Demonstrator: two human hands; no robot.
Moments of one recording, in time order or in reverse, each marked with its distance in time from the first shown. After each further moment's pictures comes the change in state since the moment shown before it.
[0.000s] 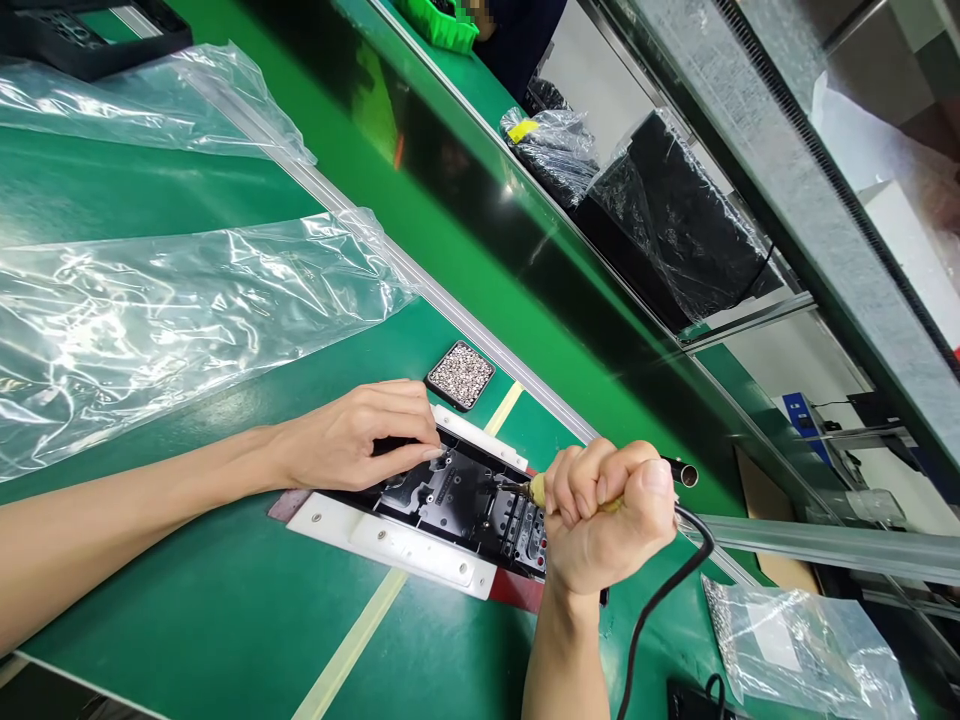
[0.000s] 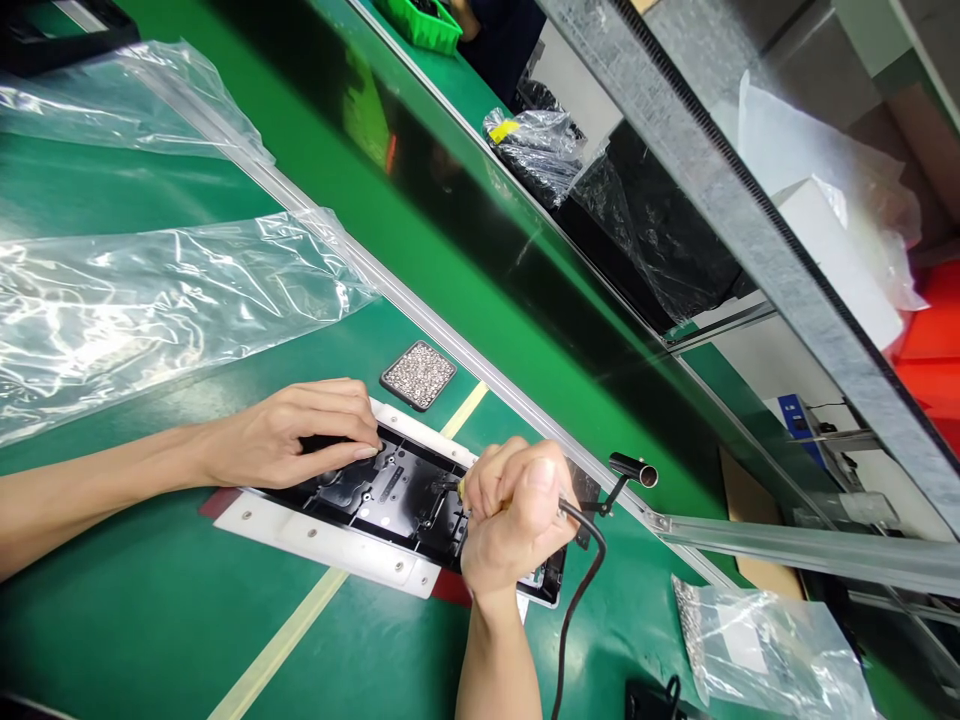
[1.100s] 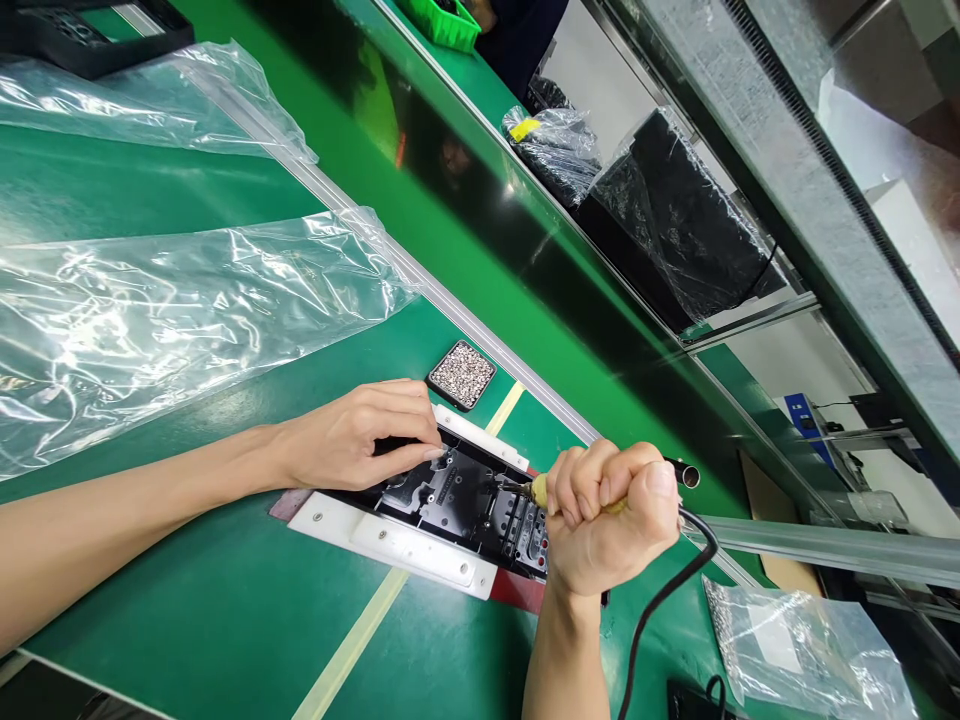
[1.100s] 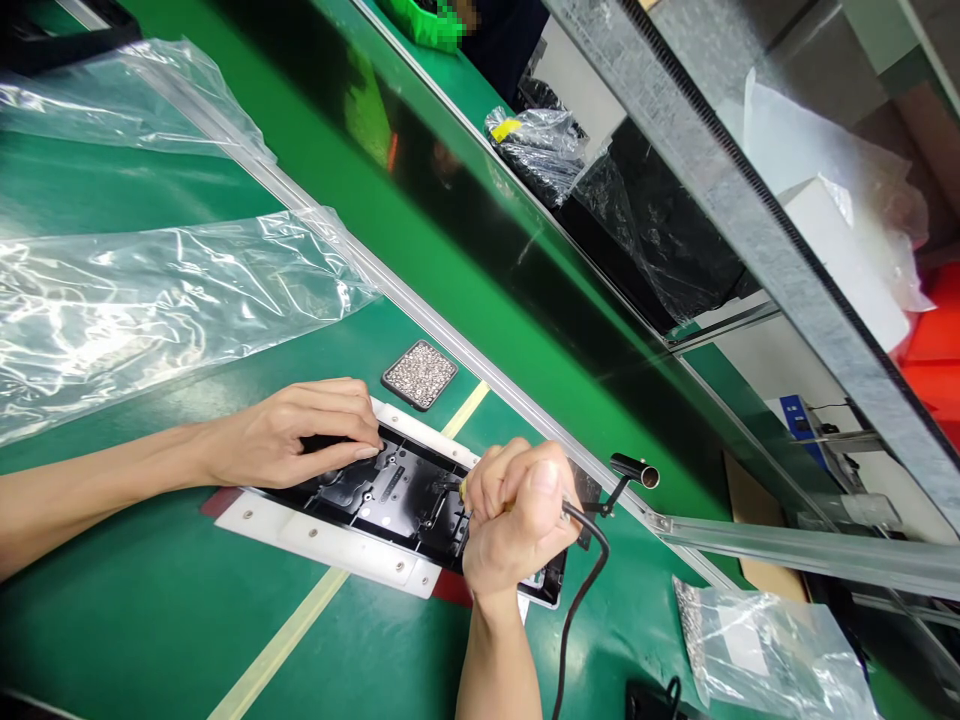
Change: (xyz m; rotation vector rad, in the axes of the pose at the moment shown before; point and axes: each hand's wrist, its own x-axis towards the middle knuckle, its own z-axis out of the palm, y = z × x) left_hand 0.000 0.001 0.000 0.004 0.004 -0.007; right_hand 0.000 -0.001 -0.002 -0.017 0.006 0.015
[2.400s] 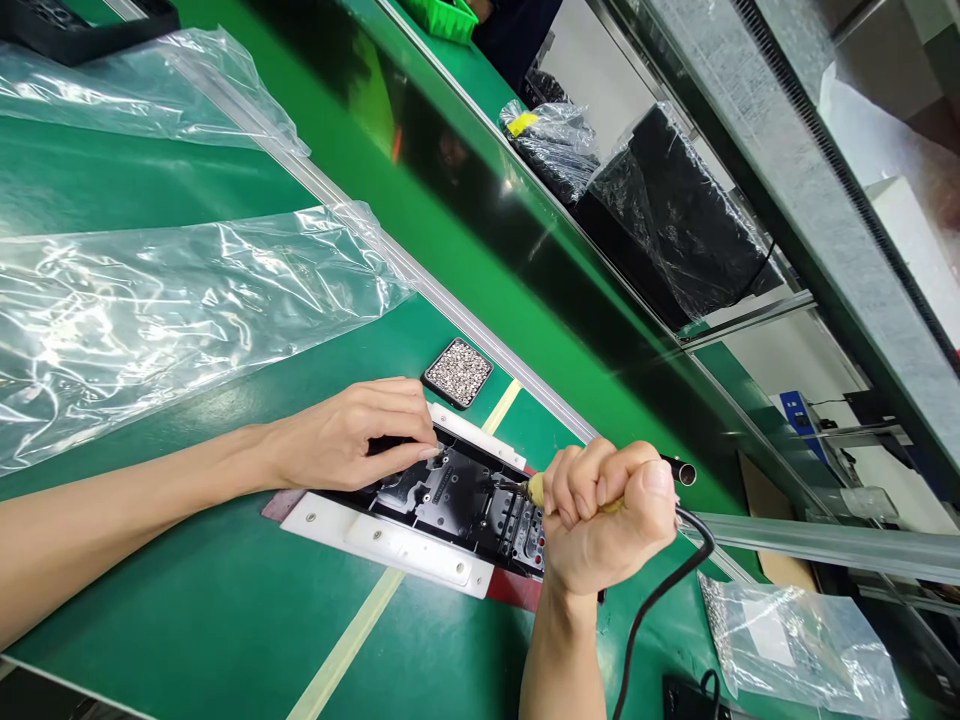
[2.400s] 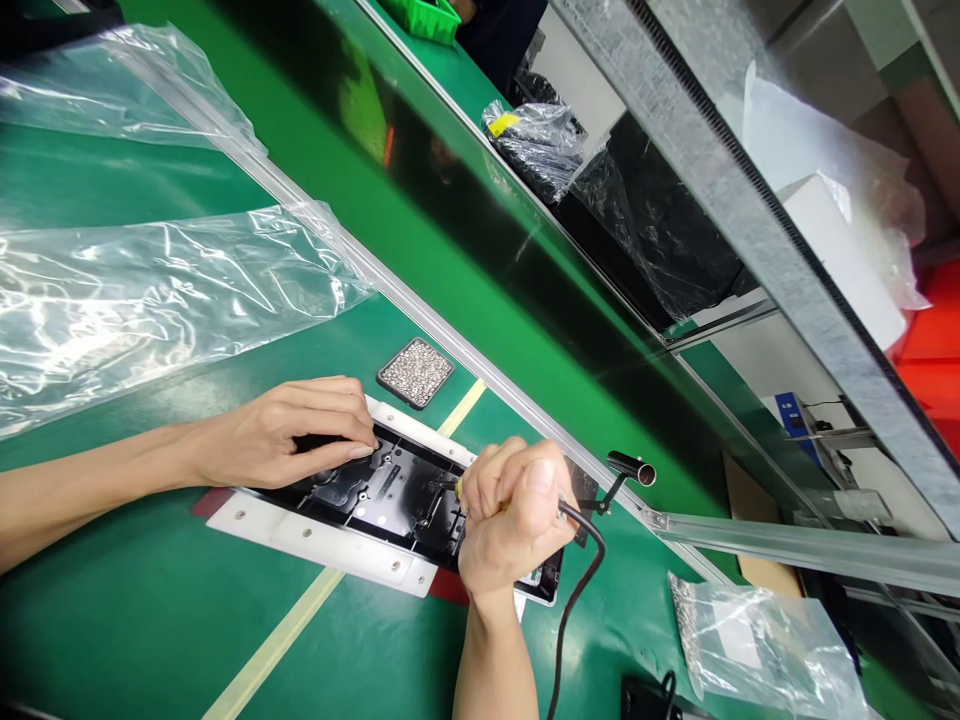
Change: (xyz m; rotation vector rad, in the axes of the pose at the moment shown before) left_hand -0.001 -0.001 0.000 0.005 -0.010 0.014; right_hand 0.000 0.000 0.002 0.013 0.003 0.001
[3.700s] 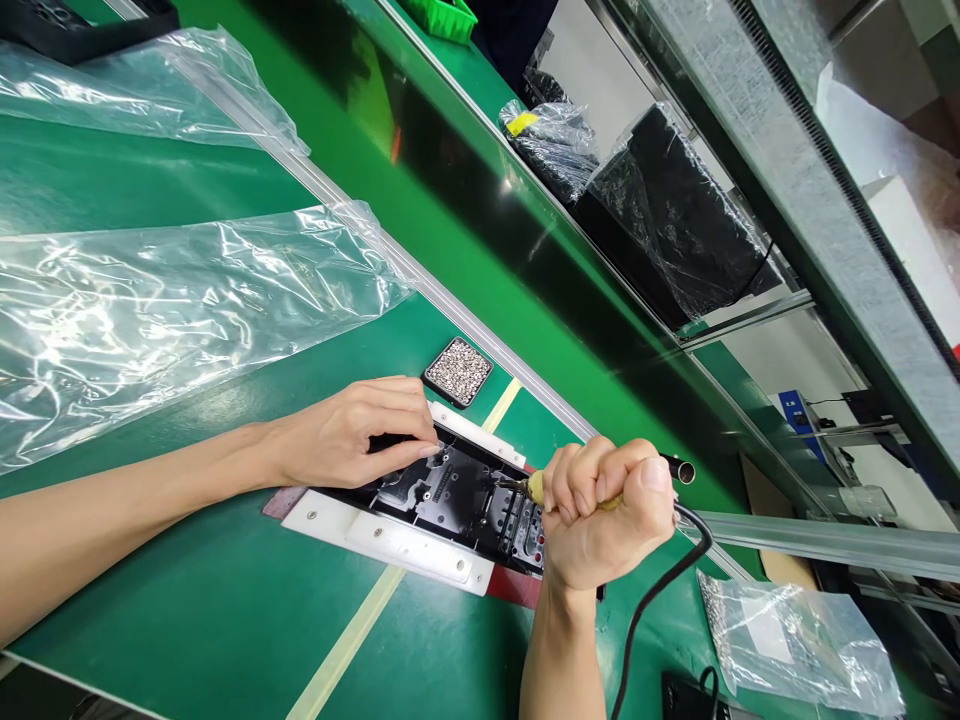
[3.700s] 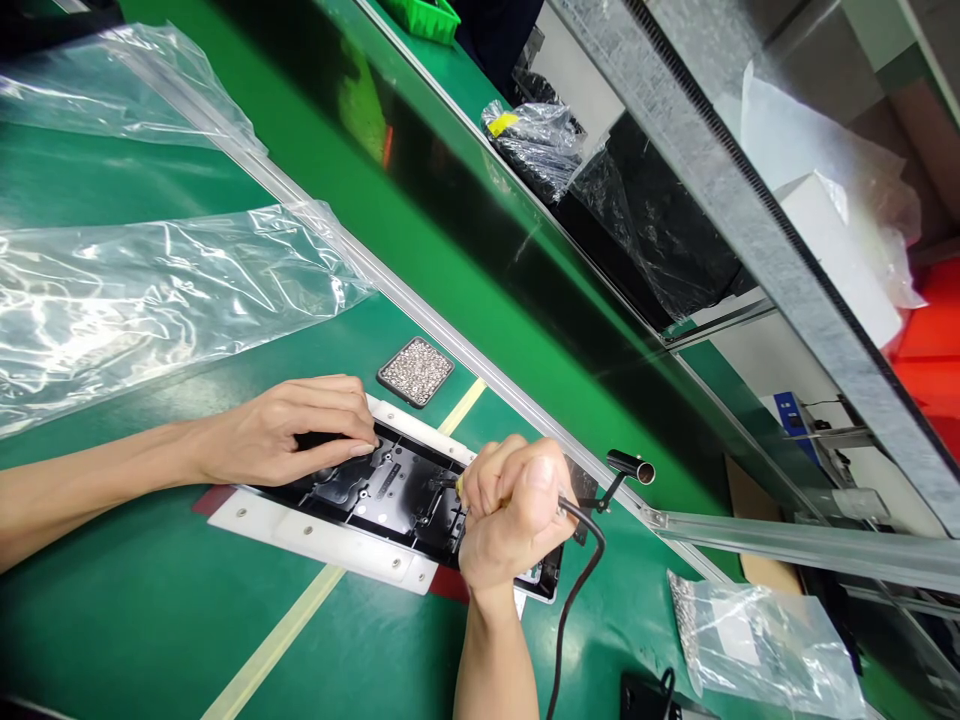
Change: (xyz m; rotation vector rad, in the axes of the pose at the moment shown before) left_hand 0.000 0.000 0.000 -0.006 0.008 -0.003; right_hand 0.000 0.001 -0.002 -0.006 -0.001 -0.009
